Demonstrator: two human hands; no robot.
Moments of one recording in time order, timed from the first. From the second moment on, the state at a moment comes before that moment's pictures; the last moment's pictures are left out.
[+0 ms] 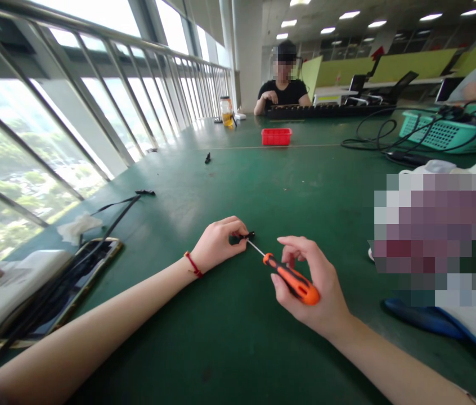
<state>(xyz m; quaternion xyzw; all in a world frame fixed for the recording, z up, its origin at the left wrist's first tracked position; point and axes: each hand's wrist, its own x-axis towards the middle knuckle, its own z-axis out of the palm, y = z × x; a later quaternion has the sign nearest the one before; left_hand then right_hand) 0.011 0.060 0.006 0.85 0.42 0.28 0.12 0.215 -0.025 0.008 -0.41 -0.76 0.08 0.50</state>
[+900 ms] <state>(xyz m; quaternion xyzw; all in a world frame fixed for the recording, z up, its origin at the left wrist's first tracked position) 0.010 0.059 0.007 0.86 0.42 0.27 0.11 0.216 -0.028 0.007 -0.43 -0.78 0.08 0.46</state>
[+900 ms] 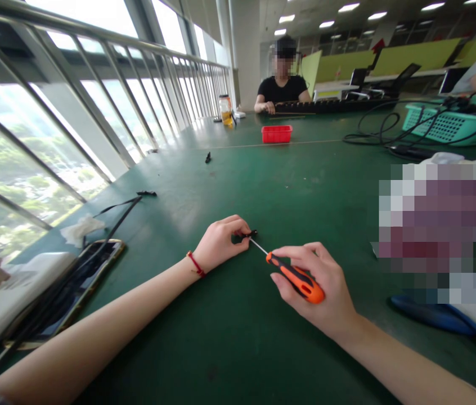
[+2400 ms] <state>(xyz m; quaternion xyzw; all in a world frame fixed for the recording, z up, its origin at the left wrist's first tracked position) 0.011 0.061 0.006 0.86 0.42 0.28 0.12 0.213 -0.028 0.009 -0.44 -0.74 0.10 0.50</state>
